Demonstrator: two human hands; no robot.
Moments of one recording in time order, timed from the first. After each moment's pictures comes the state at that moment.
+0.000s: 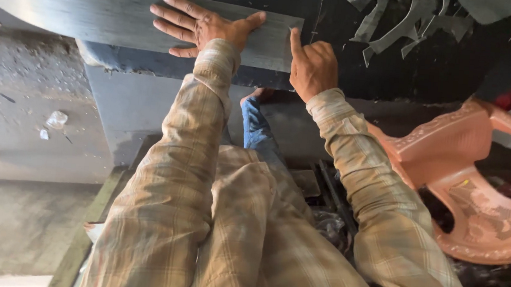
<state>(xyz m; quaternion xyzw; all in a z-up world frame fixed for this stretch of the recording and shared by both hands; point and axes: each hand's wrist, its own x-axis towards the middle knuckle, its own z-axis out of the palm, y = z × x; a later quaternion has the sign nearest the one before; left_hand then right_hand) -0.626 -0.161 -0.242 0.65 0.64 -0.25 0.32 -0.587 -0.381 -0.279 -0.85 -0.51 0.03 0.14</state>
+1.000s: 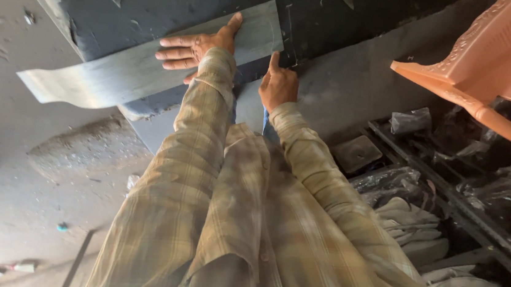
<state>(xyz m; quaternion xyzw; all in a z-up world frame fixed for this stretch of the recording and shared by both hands) -0.623 -0.163 -0.250 0.64 0.65 -0.28 0.29 -0.731 -0.327 -0.313 -0.96 -0.06 0.09 0.24</state>
